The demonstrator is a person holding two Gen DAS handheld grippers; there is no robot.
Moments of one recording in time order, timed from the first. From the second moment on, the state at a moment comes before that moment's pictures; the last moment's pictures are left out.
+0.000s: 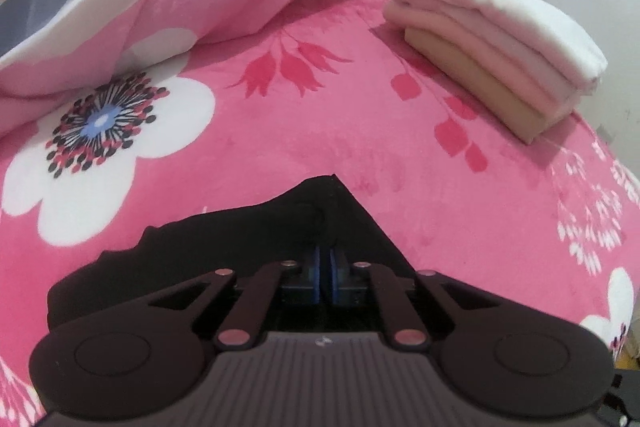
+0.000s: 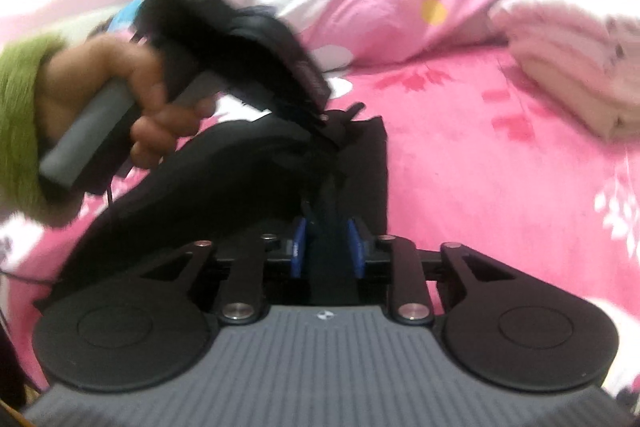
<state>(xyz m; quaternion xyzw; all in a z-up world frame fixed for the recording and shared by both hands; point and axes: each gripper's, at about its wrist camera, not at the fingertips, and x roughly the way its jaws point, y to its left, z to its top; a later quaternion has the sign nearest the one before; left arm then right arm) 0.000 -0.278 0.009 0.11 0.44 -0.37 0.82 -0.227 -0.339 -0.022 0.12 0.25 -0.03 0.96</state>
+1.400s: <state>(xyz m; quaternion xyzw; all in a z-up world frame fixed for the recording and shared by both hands) -0.015 -0.292 0.019 0.09 0.39 -0.39 0.83 -0.242 -0.353 -0.020 0.19 0.21 0.01 0.96</state>
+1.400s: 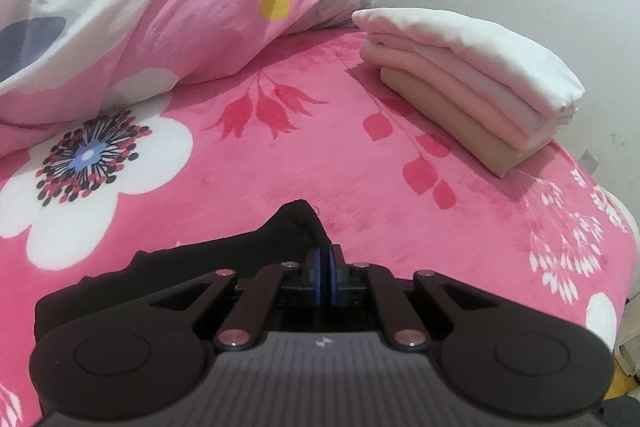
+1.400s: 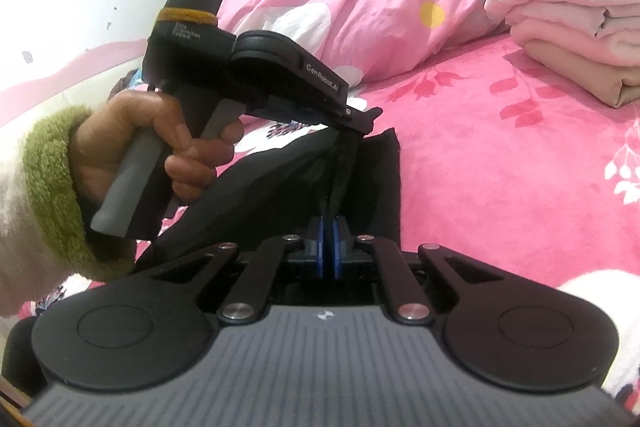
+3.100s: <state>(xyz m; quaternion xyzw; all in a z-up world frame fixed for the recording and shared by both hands) -0.008 -0.301 -0.003 0.07 0.38 -0.41 0.82 -0.244 -0.366 -0.029 0.25 0.22 -0.02 0.94</state>
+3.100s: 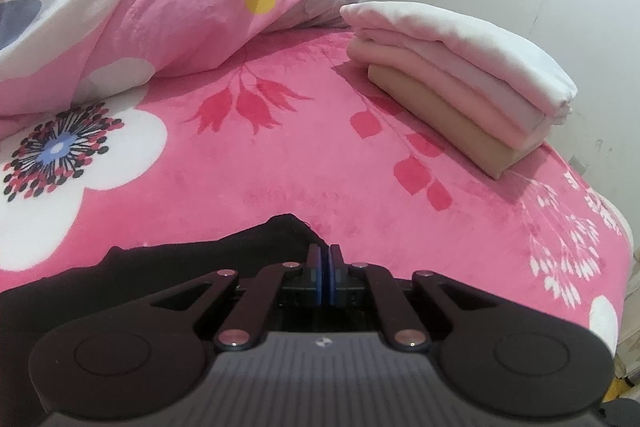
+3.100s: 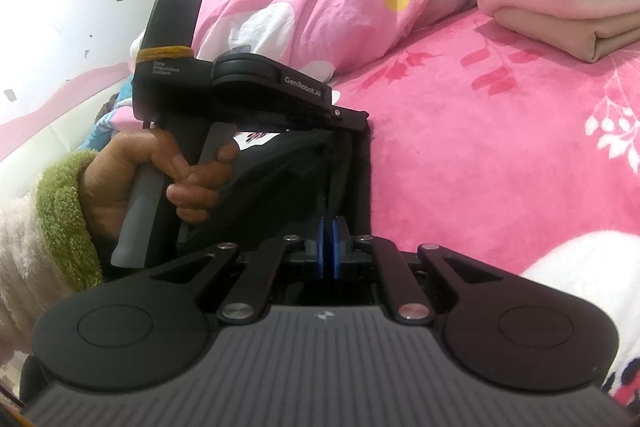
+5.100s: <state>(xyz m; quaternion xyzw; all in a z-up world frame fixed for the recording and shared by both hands) -0.039 -0.282 -0.010 0.18 0.29 -0.44 0.83 -0.331 -0.368 -0.051 0.35 0.21 0.01 0.91</state>
